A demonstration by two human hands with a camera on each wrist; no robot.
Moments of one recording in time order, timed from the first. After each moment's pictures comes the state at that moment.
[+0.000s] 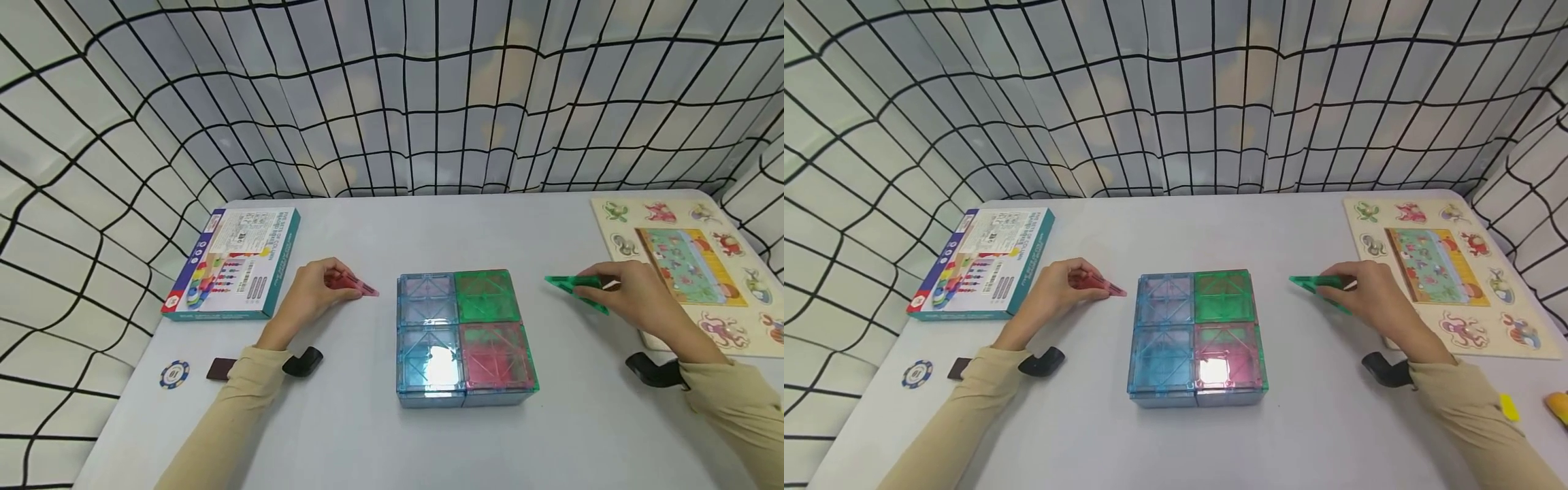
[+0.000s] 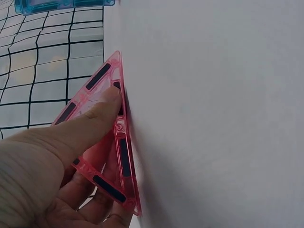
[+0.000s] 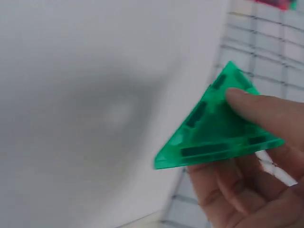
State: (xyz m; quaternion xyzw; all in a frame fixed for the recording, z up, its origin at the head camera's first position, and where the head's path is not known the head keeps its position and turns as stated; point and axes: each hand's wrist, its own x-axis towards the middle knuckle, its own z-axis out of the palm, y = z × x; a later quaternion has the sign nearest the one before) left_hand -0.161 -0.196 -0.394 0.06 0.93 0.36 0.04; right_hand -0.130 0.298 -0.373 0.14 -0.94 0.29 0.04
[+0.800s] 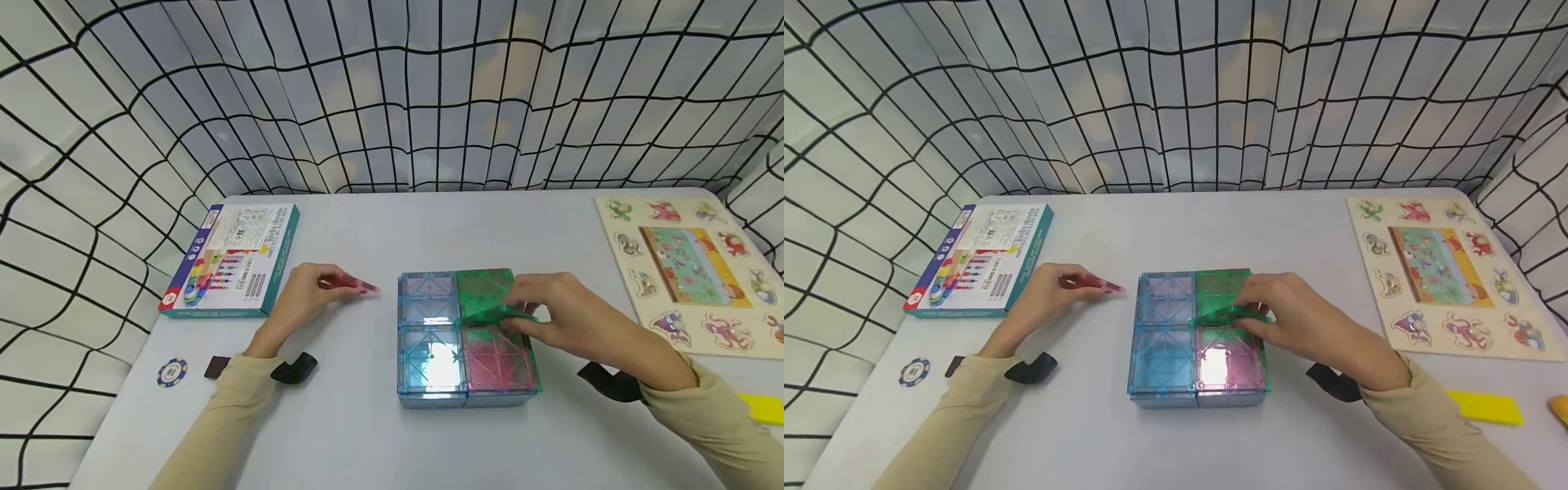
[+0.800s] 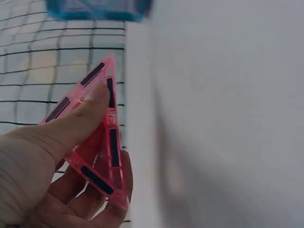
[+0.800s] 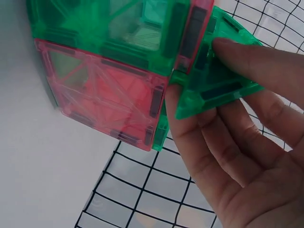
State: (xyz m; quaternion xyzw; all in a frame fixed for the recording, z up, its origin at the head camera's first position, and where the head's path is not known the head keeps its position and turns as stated) left_hand -0.151 -0.200 -0.386 0.11 0.92 0.37 0.03; right_hand -0.101 0.198 -0.325 0.41 -0.85 0.32 0.04
